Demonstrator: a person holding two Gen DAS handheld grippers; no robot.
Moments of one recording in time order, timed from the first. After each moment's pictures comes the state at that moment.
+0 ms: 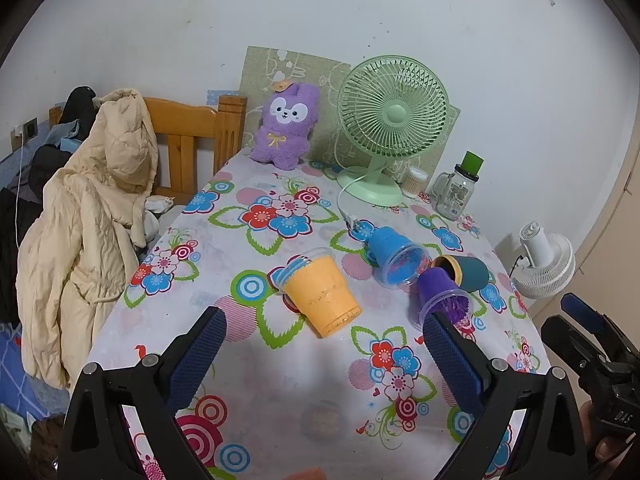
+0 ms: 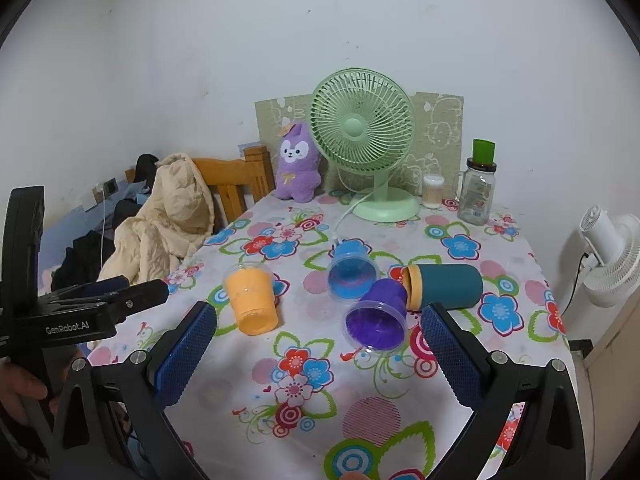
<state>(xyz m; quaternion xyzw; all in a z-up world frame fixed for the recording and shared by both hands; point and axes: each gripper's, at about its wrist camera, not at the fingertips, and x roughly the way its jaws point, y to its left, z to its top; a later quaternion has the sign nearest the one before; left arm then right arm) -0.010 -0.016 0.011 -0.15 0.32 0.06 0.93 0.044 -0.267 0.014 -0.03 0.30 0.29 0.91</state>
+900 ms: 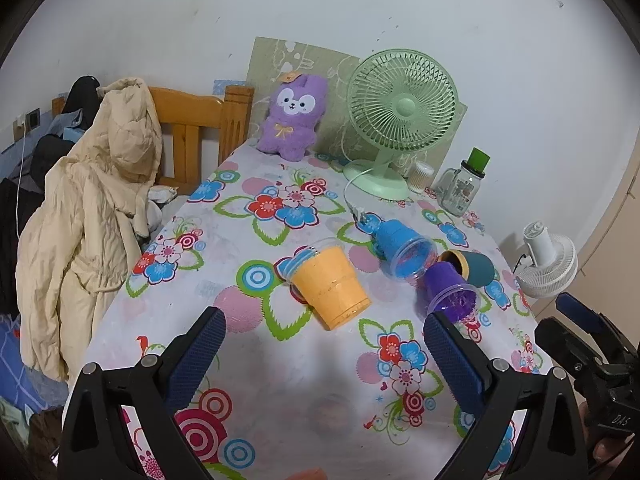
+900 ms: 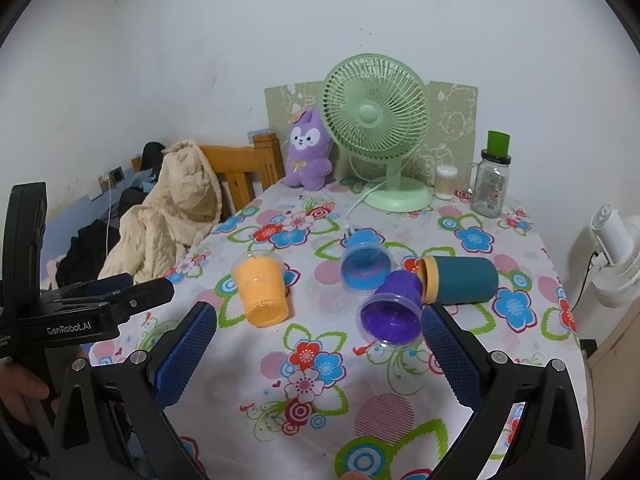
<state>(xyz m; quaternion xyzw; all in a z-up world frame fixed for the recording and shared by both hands) -0.012 -0.007 0.000 -0.16 0.33 0.06 0.93 0.048 -0.252 0.002 -0.04 0.31 0.31 0.90</state>
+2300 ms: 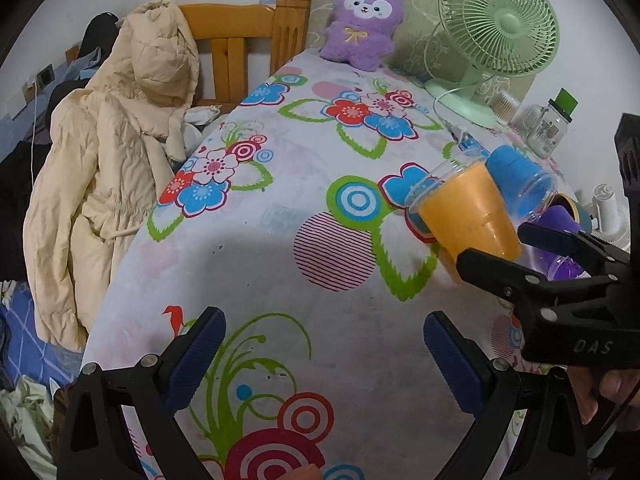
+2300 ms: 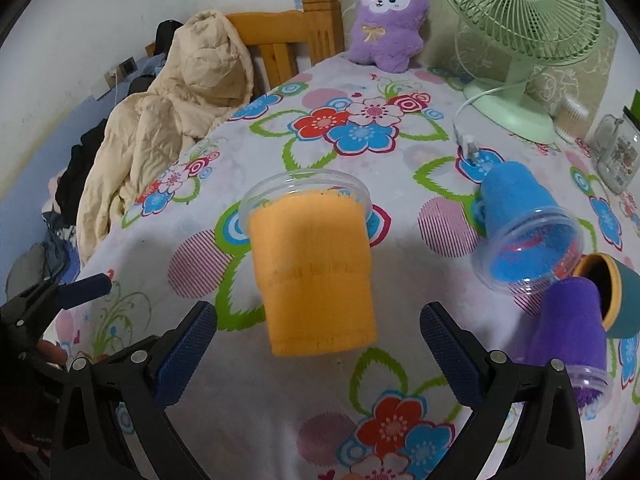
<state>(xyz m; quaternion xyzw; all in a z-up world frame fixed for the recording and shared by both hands) 0.029 0.053 -0.088 -0.16 0.47 0.12 0.86 0.143 -0.094 -0.109 -0.14 0.48 0.37 0.78</state>
